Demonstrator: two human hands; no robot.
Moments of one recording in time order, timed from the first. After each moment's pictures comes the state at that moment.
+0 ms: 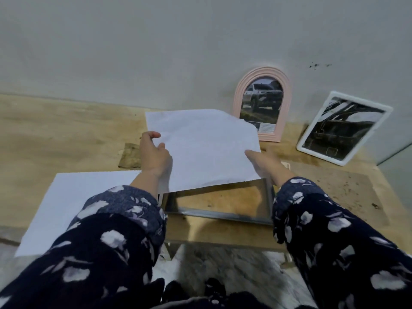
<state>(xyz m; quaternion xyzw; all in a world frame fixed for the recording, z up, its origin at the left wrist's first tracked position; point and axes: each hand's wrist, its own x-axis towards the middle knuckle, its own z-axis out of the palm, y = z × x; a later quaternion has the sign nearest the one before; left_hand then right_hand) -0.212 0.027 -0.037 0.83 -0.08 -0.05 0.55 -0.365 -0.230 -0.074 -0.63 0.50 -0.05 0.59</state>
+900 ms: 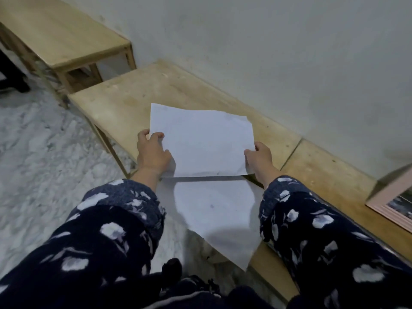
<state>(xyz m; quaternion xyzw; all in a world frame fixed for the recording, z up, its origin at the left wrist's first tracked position) -0.135 0.319 -0.049 0.92 0.14 0.06 0.36 -0.124 0.058 -0.046 -0.80 0.23 0.02 0.56</state>
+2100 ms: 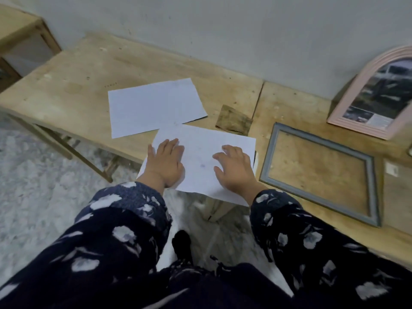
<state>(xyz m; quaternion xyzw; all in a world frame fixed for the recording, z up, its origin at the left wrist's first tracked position) -0.190 0.298 -0.095 0.96 -0.25 -0.15 0.04 -0.272 0.101 -0.106 -0.99 0.06 0.03 0.15</state>
